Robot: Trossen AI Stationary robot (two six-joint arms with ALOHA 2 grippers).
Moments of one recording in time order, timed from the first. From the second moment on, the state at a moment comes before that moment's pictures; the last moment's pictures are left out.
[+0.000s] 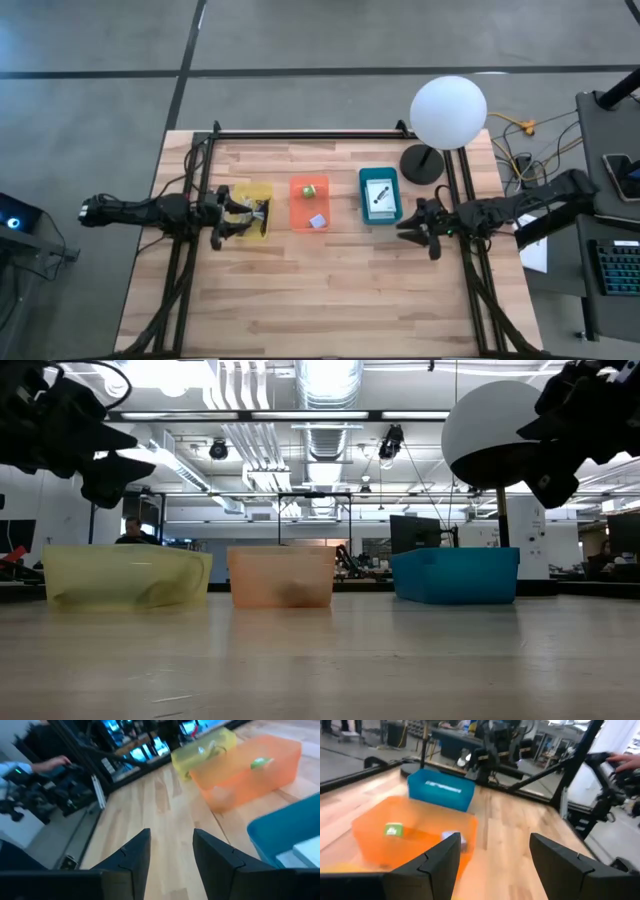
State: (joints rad) left arm -0.11 0.03 0.07 -0.17 -0.14 -0.31; right arm 0.29 0.50 0.15 0.13 0.19 0.58
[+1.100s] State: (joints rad) left arm 0.05 0.03 0.01 0.05 -0.14 -0.31; right arm 0.01 0.00 0.01 0.06 0.18 0.58
